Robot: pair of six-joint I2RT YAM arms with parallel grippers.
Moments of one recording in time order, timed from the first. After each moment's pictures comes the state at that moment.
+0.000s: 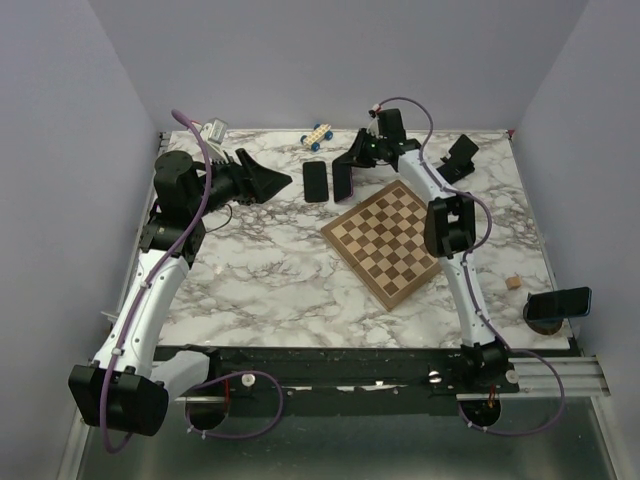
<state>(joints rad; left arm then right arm) -0.16 1.09 1.08 -0.08 0.68 -0.64 0.30 2.70 2.49 -0.45 -0.44 0.52</state>
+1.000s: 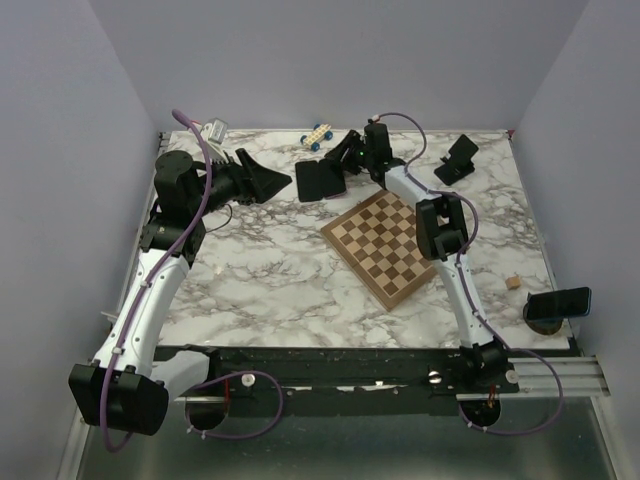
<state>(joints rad) -0.16 1.09 1.08 -0.08 0.68 -0.64 0.35 2.74 2.30 -0.01 -0.29 0.83</state>
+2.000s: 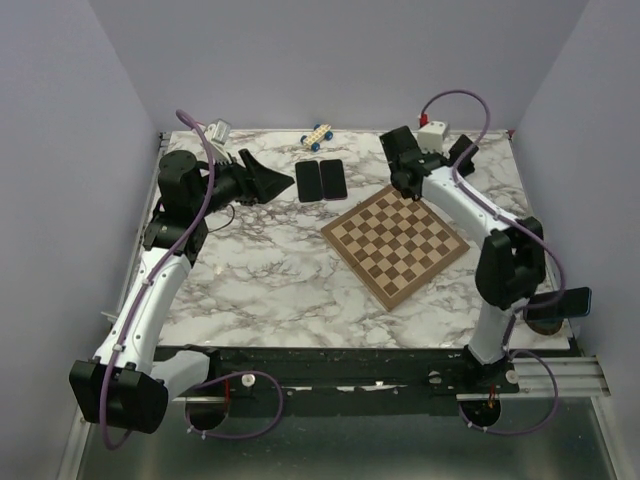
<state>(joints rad) -0.17 1.10 1.08 -0.08 0.68 -0.65 0.44 1.94 1.71 -0.70 0.95 0.50</state>
